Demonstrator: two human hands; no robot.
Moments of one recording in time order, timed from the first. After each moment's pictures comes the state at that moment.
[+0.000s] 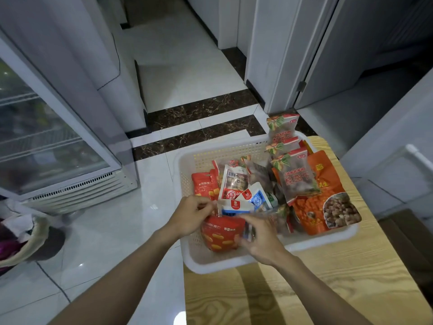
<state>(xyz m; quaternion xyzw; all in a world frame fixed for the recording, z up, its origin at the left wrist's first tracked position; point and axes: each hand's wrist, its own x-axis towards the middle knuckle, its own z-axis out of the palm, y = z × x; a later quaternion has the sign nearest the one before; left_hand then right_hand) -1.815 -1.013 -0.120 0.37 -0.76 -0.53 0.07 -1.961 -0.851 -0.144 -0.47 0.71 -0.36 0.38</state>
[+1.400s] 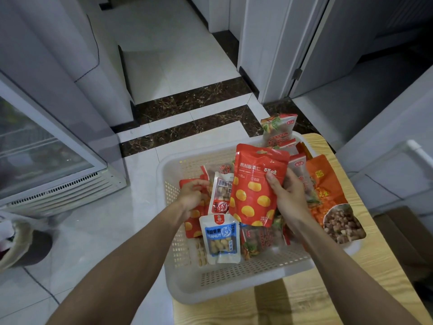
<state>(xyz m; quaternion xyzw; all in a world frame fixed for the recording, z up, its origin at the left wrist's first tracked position) -1.902 -1.077 -0.185 0.54 -0.52 -0.65 0.07 -2.063 -0.903 -0.116 -0.18 0.69 -0.61 0.35</state>
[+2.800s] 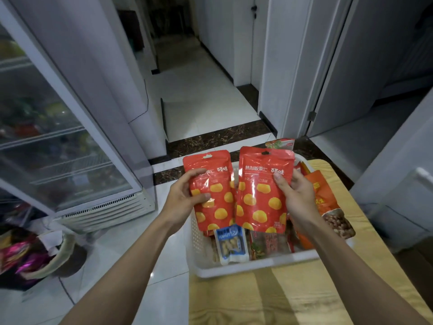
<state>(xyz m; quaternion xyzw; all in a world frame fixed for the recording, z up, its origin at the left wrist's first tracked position) -1.812 -0.997 -0.024 0.34 -0.59 -0.67 0.29 -2.025 -0.854 -0.028 -0.25 0.62 -0.66 0.34</state>
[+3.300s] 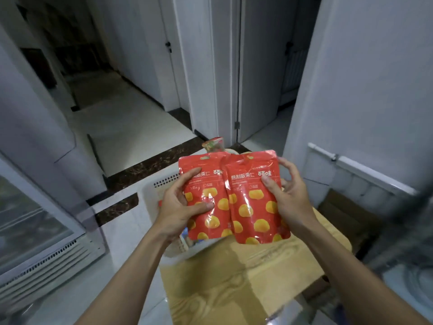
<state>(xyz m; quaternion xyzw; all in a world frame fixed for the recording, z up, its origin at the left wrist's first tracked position) -1.812 -0.884 0.022 0.19 -0.65 -0.71 0.21 -1.958 -0.699 0.024 -0.20 0.66 -0.70 0.17</state>
